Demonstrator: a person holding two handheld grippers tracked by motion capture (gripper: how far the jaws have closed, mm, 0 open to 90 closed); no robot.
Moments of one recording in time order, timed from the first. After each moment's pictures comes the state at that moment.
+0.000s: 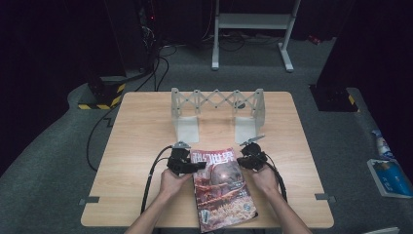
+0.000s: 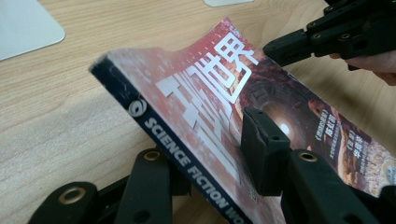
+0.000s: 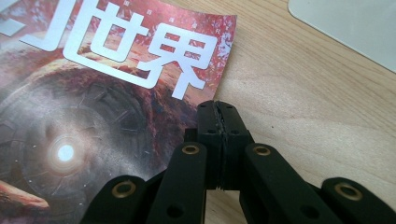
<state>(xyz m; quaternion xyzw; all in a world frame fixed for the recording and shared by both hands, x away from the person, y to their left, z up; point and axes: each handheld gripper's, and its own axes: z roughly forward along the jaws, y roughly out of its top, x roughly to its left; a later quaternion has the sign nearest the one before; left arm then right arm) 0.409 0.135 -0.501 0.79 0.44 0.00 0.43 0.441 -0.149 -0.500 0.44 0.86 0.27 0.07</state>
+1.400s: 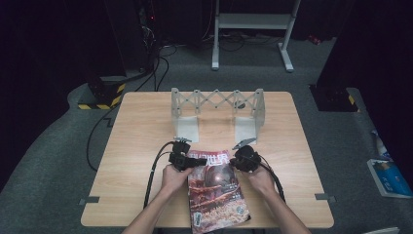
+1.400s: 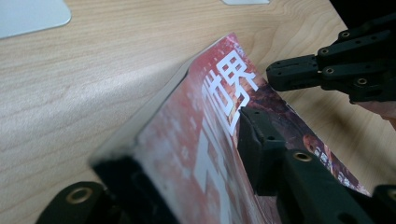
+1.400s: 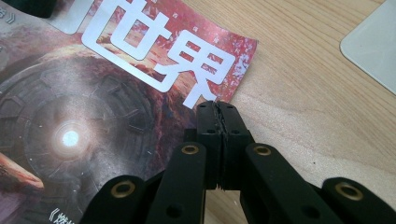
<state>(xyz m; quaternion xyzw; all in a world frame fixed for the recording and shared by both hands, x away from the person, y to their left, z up) 0.425 0.132 -0.494 0.76 0.50 -0.05 0.40 0.434 -0.130 -0.499 0.36 0.89 0.28 0.09</state>
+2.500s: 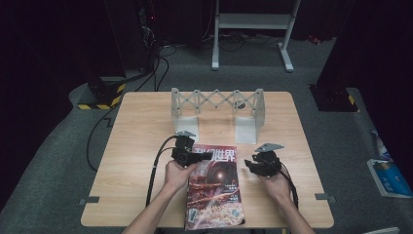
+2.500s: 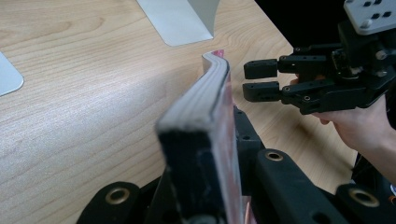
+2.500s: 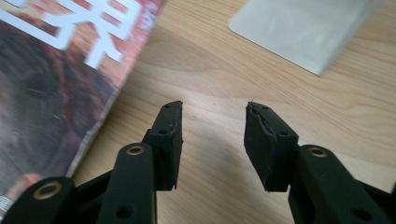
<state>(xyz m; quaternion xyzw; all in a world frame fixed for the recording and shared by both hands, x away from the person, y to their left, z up) 0.414 0.116 -0.447 0.77 0.45 -0.05 0.45 0.413 -0.190 -0.497 0.43 0.83 0.33 0.16</state>
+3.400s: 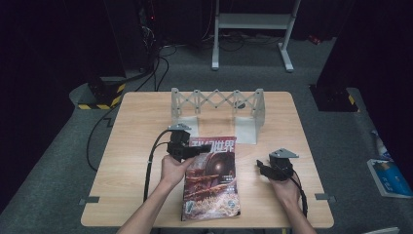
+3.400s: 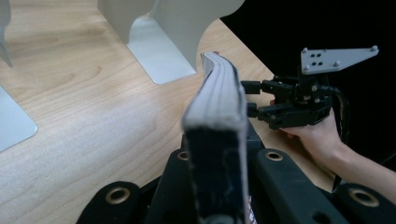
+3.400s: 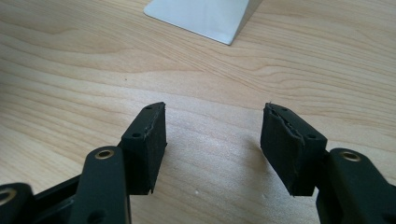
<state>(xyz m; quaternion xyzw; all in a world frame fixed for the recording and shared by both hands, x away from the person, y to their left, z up) 0.411 0.125 -0.412 0.76 0.42 -0.02 0.49 0.405 -0.230 -0.522 0.48 0.77 0.34 0.23</state>
